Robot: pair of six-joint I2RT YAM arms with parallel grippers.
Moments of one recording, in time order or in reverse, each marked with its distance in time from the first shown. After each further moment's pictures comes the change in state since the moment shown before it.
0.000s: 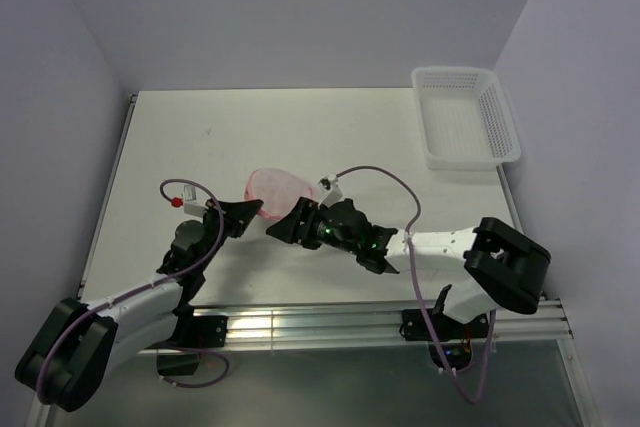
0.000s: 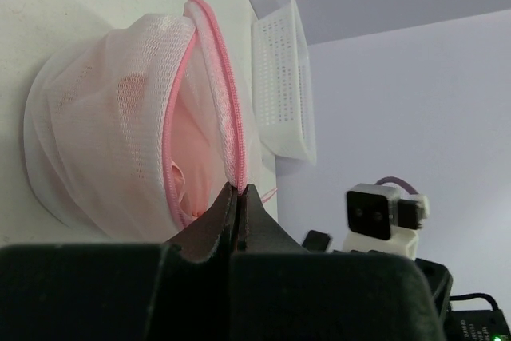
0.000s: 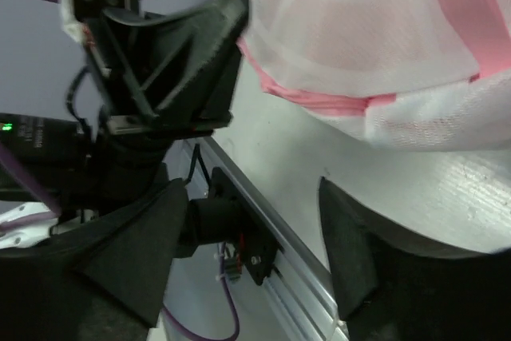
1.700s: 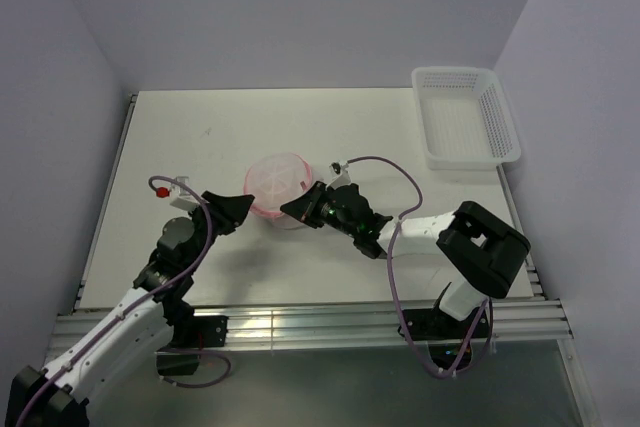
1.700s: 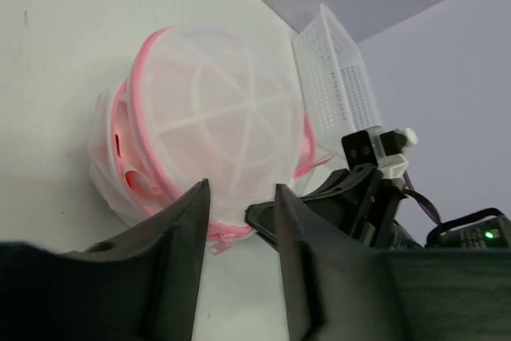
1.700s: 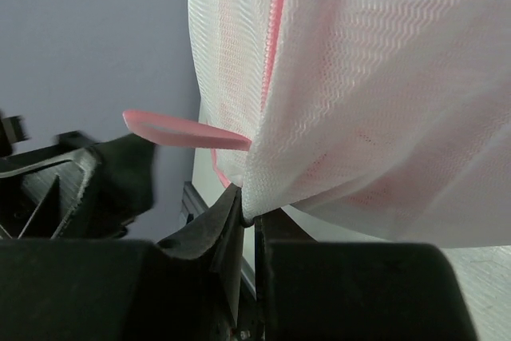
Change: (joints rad) left arm -0.041 -0.352 0.148 -0.542 -0.103 0.325; right arm -0.138 0.175 0.029 0.177 -0.020 0.026
